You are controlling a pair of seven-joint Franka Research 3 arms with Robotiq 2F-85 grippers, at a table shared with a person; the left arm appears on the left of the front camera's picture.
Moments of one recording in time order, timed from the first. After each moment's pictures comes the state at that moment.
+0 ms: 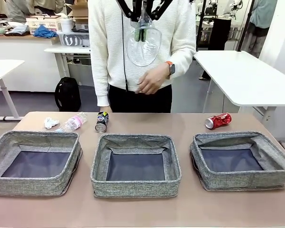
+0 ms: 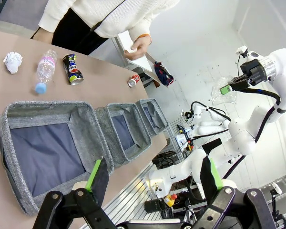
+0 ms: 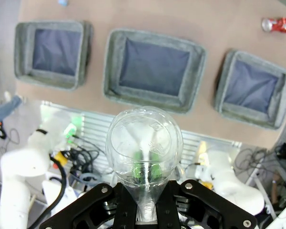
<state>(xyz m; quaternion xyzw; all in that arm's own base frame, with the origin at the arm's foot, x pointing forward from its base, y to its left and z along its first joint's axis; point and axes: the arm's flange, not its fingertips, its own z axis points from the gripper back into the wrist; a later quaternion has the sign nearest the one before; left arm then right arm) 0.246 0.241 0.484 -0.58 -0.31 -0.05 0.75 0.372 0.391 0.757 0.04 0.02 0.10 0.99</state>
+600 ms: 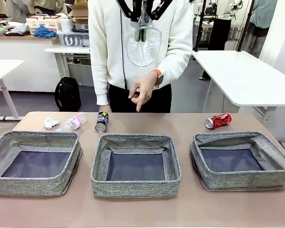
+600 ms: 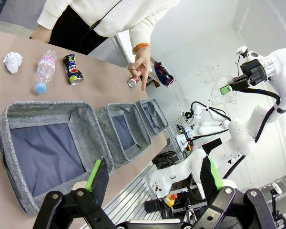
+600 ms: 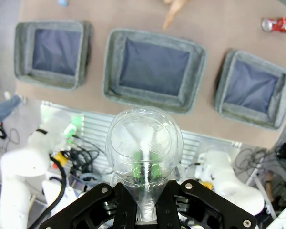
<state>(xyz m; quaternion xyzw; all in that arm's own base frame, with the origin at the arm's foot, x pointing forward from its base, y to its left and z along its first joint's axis) 0.246 0.241 0.484 -0.58 -0.31 -0.05 0.75 0.372 0.391 0.757 0.04 0.02 0.10 0.99</state>
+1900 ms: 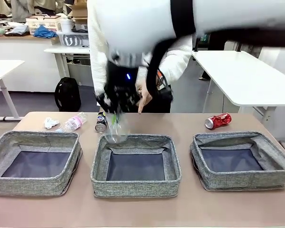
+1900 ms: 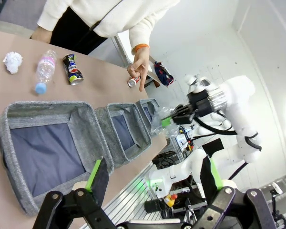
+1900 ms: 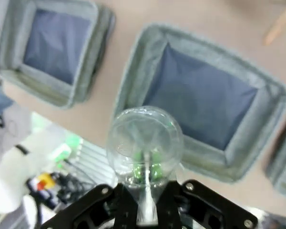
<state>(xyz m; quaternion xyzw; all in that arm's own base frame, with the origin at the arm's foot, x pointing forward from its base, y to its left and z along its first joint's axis) 0.246 0.241 0.484 -0.58 -0.31 -0.05 0.75 0.348 0.427 0.509 0.12 -0.02 0.18 0.98</state>
